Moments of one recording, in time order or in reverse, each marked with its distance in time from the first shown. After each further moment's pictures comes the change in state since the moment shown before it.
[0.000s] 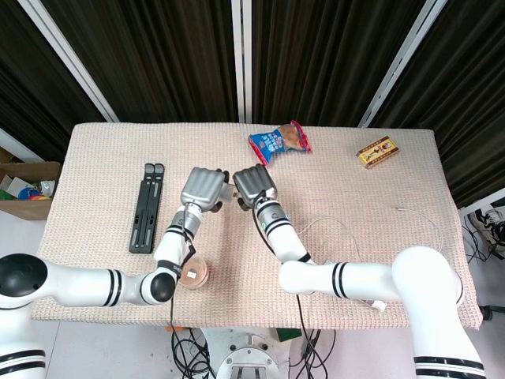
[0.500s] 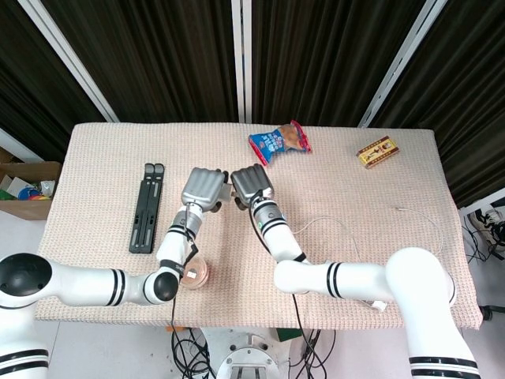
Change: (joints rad) left arm -0.009 -0.016 -0.003 0.014 -0.021 0.005 0.021; right arm 0.010 -0.032 0.016 0.036 0.003 -0.008 0.008
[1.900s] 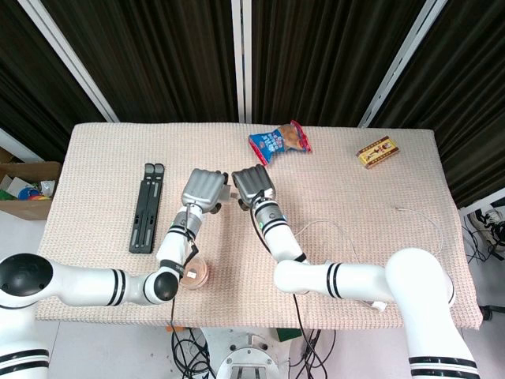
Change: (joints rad) left arm 0.003 -0.003 0.007 0.010 -0.005 -0.007 0.025; right arm -0.011 -0.007 0.002 0.009 0.021 0.015 -0.025
